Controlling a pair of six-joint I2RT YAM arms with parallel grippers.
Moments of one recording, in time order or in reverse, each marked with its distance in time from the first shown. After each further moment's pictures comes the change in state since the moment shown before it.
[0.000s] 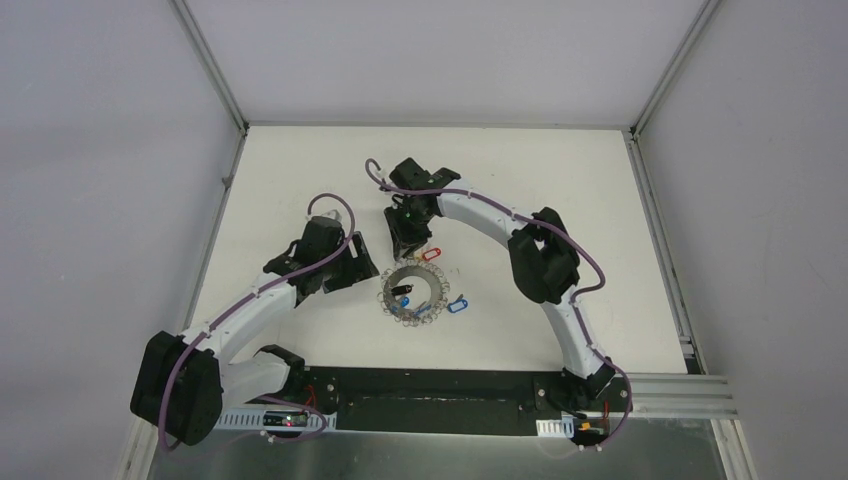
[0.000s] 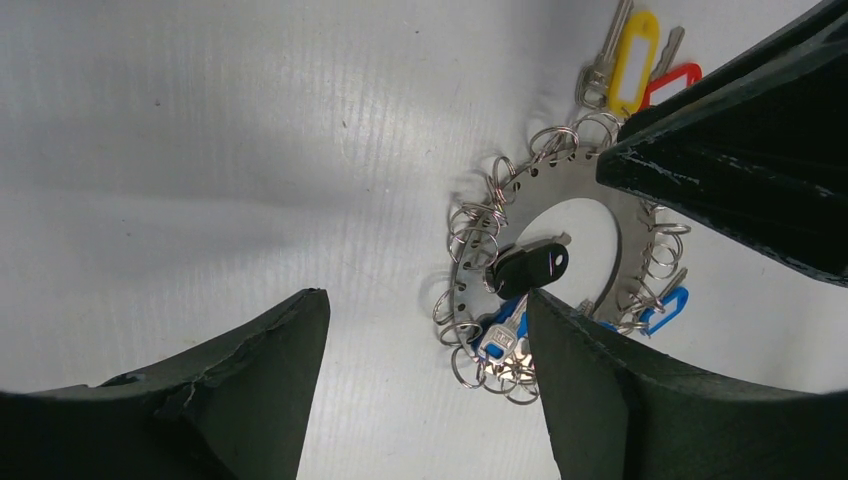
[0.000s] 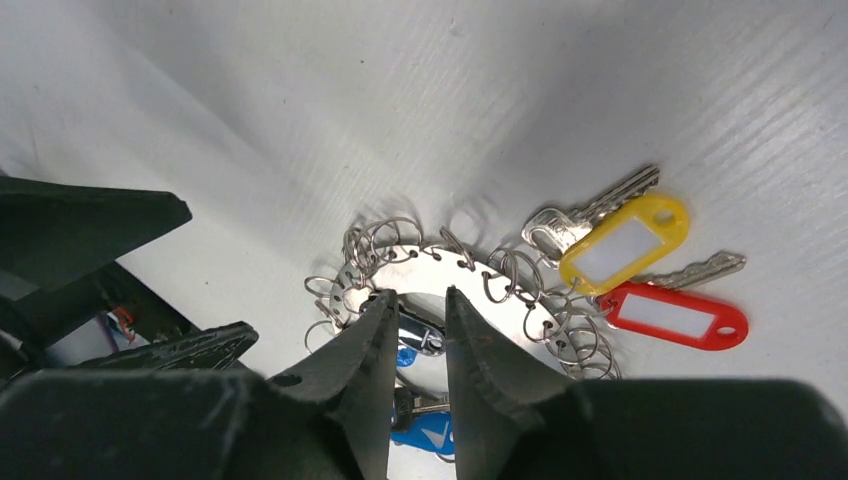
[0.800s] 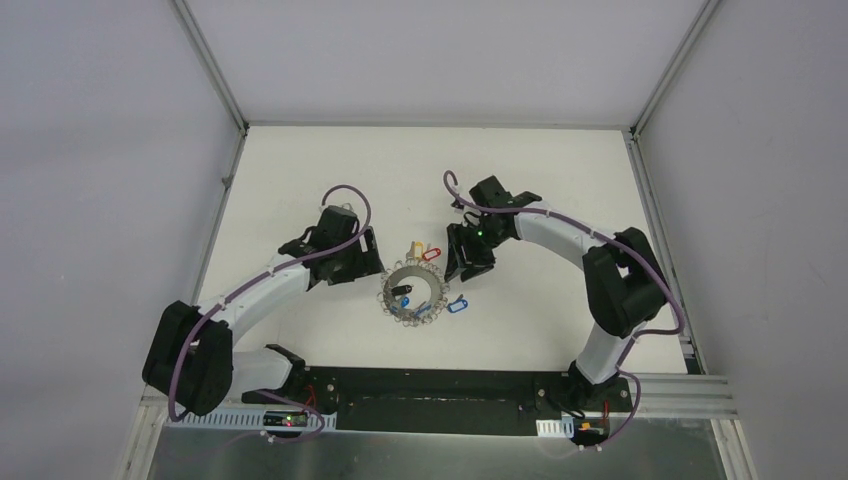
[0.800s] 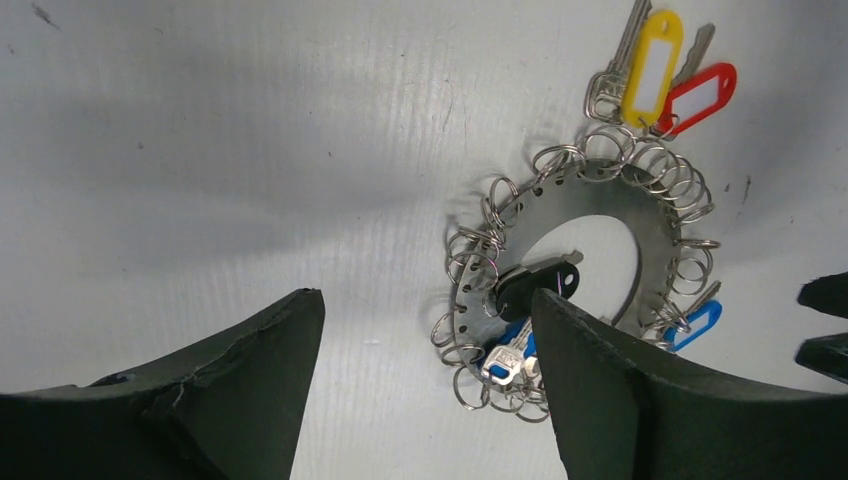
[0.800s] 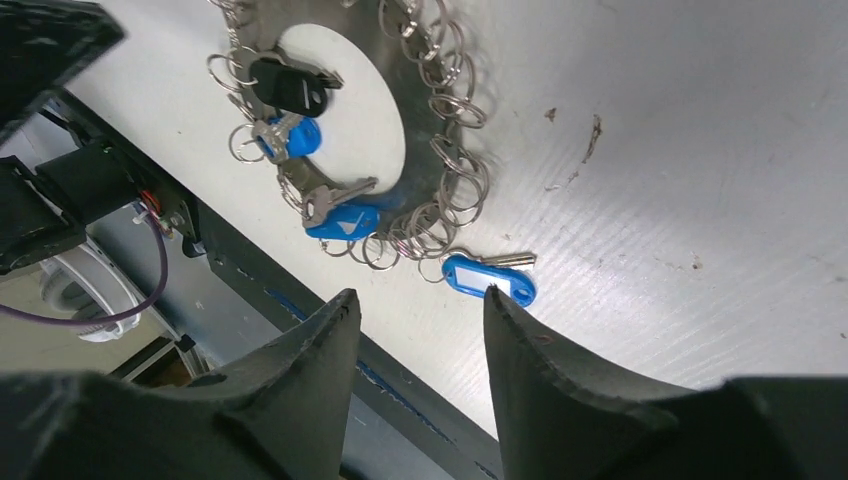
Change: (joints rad) left arm -0.058 0.131 0.111 -0.047 -0.056 0.043; right arm -0.214 -0.463 -0.699 0.161 -0.171 0.028
